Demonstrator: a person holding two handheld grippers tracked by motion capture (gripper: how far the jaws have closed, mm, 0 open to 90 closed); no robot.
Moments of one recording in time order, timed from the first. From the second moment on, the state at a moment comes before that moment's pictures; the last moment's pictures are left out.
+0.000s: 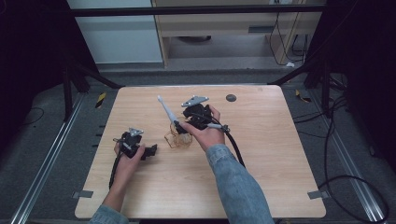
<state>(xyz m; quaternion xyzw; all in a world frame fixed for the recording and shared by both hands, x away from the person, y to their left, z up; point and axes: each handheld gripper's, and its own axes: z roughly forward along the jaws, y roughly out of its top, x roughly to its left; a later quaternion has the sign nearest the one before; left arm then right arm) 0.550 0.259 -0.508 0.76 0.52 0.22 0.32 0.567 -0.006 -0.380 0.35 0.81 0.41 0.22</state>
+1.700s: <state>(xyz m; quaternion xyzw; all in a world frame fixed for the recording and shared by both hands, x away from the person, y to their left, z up) 0.551 0.260 -0.508 0.77 0.52 0.22 0.31 0.542 -0.130 -0.392 0.42 0.80 0.34 0.25</state>
